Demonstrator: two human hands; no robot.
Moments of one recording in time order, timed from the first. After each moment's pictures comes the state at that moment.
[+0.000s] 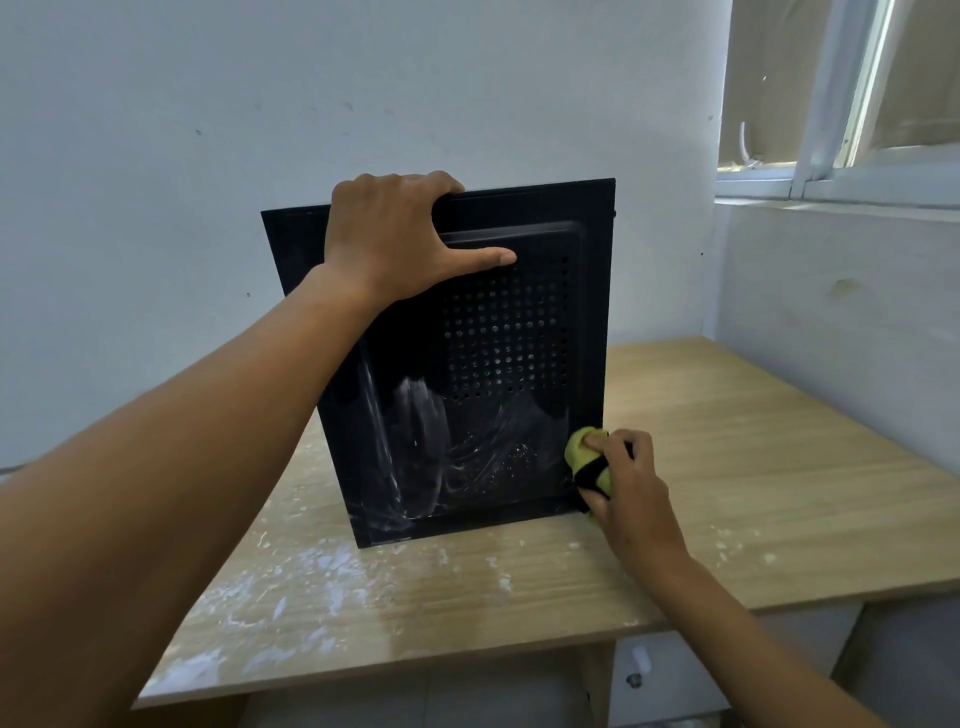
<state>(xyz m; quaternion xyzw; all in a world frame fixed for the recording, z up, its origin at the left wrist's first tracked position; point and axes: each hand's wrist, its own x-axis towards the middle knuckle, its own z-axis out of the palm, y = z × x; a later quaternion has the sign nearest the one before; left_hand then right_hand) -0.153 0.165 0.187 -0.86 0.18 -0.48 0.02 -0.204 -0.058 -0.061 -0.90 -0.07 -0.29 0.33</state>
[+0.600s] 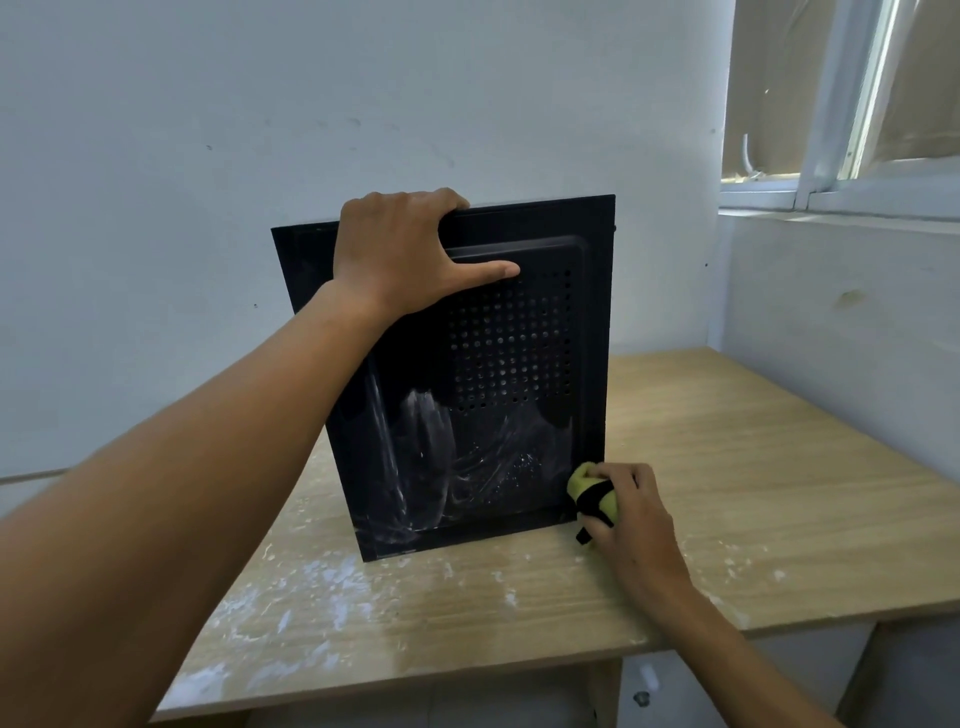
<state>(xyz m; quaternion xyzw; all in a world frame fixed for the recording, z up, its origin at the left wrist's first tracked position) -0.151 0.165 0.186 -0.86 0.17 -0.48 0.02 -0.206 -0.056 -0.073 -0.89 -0.04 -0.24 0.39</state>
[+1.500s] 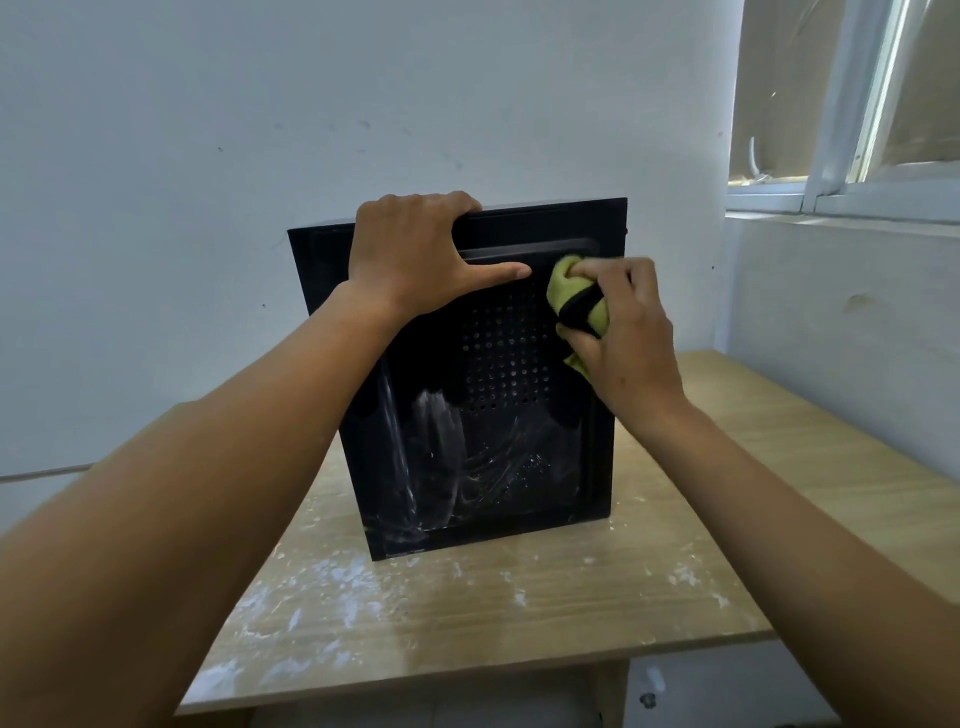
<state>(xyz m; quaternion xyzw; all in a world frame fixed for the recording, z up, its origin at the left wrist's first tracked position) -0.152 0.165 0.187 -0.86 0.17 -0.48 0.03 -0.183 -0.032 0.095 -0.80 -0.16 -0.47 0.33</state>
